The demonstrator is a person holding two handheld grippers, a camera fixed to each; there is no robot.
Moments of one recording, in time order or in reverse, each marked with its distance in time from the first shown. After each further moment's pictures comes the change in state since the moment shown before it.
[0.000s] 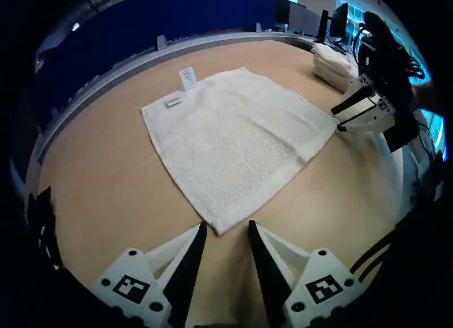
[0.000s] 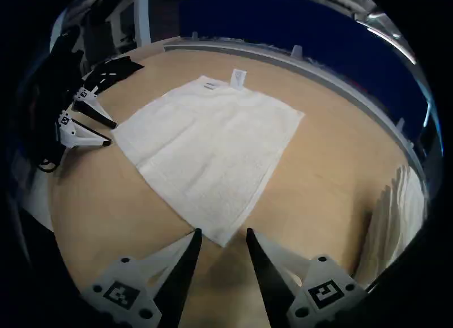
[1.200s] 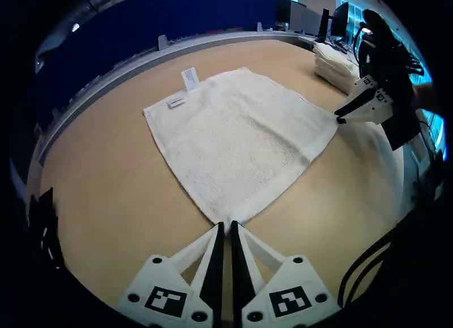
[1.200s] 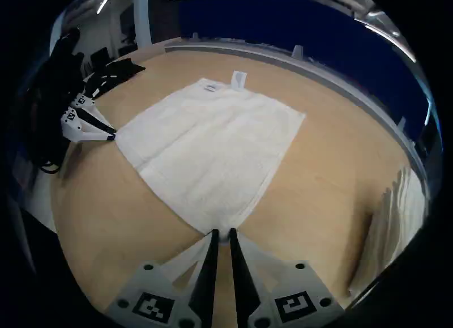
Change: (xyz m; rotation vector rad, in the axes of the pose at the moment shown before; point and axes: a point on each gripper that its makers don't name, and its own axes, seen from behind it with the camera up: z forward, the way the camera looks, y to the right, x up) left arm 0.003 -0.004 -0.002 0.010 -0.003 0.001; right arm 0.007 -0.004 -0.006 0.016 0.001 0.005
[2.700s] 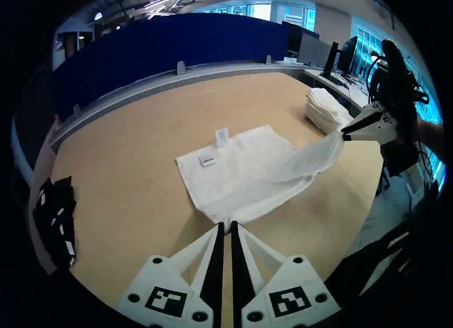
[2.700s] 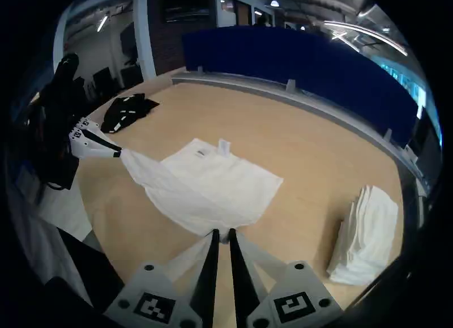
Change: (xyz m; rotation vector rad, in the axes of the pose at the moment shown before) left arm 0.040 0.026 -0.113 0.007 0.101 -0.139; right arm 0.059 -0.025 -0.107 0.025 0.116 0.043
